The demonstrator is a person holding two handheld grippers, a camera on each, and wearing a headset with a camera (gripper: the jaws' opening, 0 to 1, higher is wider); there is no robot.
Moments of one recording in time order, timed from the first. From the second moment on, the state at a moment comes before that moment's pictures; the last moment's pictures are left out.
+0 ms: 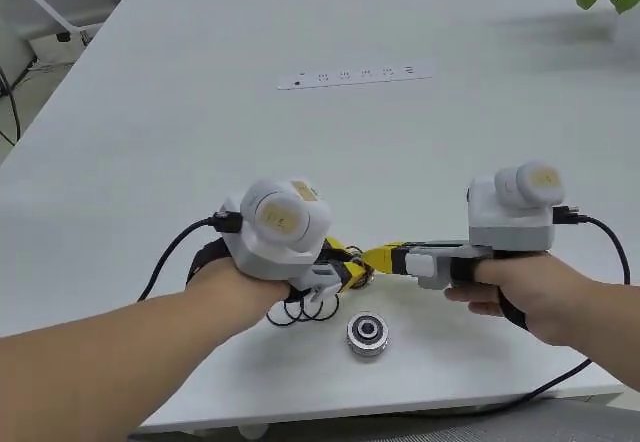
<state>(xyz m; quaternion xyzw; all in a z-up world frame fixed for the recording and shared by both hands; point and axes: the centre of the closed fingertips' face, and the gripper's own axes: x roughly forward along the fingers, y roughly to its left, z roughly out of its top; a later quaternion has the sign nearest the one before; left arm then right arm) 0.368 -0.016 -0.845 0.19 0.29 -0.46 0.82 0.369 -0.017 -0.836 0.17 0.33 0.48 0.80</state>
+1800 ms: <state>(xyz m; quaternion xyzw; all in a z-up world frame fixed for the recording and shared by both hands) 0.335 0.023 -0.786 0.13 0.27 -0.48 0.83 0.355 -0.004 -0.810 0.16 0.31 0.50 0.79</state>
